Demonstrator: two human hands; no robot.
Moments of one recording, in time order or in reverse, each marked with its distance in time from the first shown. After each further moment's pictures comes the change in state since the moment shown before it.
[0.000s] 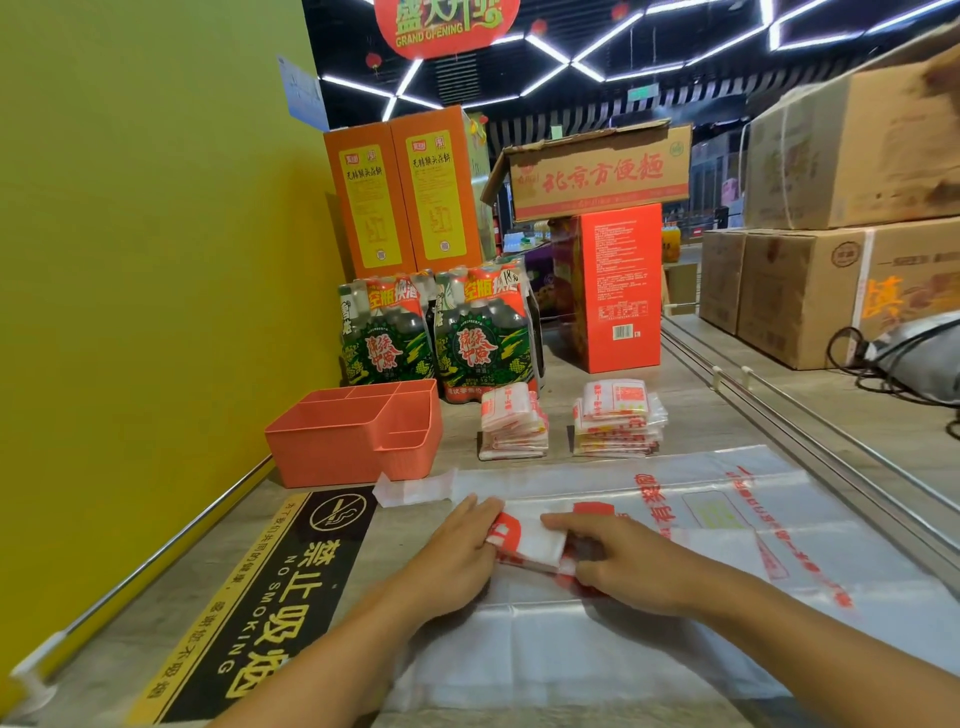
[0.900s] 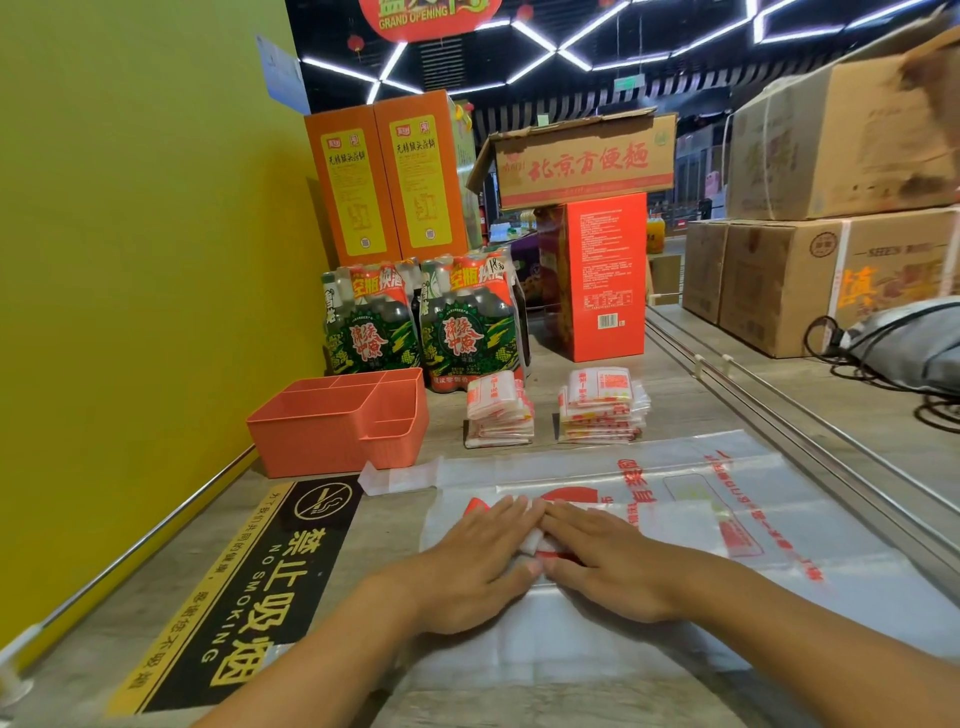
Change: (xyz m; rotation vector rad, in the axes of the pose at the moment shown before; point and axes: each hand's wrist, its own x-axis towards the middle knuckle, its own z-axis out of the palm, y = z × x) left_hand -0.020 0.032 -0.005 0.211 -0.289 0.239; right_hand -0.009 0.009 0.006 -0.373 -0.158 -0.075
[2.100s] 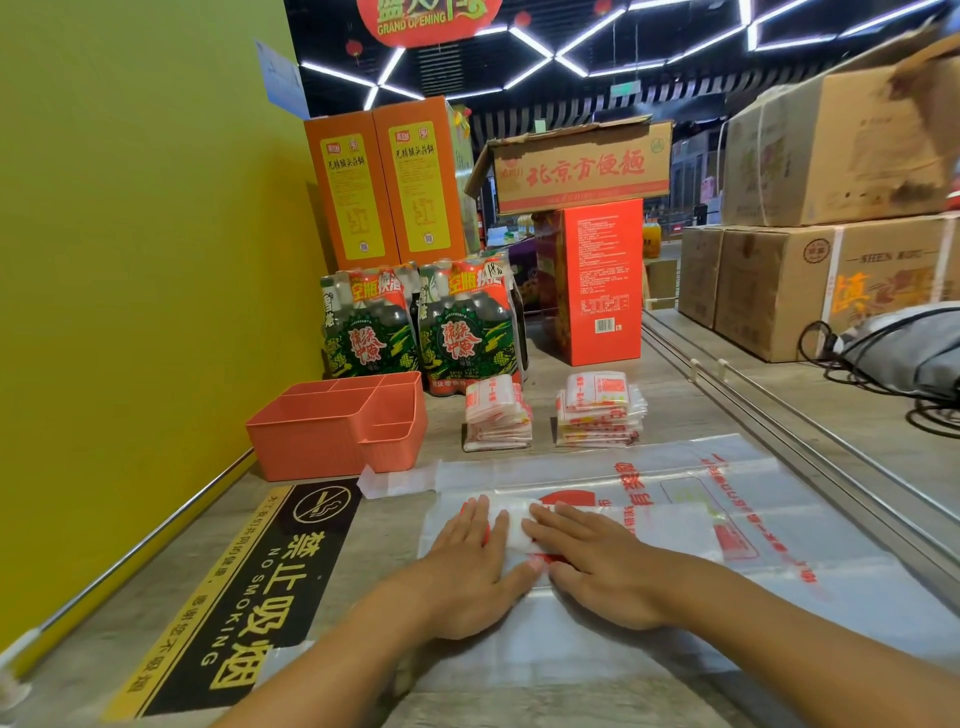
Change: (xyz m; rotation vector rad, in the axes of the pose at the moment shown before) left_hand 0.001 0.014 0.001 0.042 -0.066 -0.332; right_hand 0.002 -0.003 0.004 -0.070 -0.012 0.021
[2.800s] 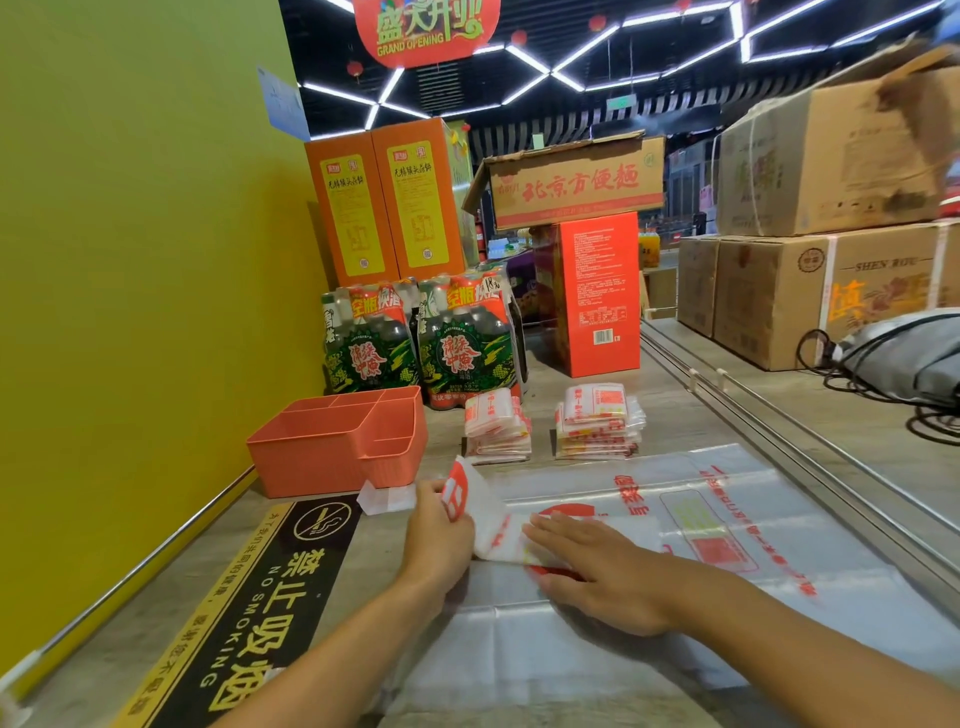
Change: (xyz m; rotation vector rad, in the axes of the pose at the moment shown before) left_hand 0.023 0.000 -0.013 -1.194 0.655 -0.285; right_hand -0.011 -0.004 -0.015 0.055 0.000 -0.022
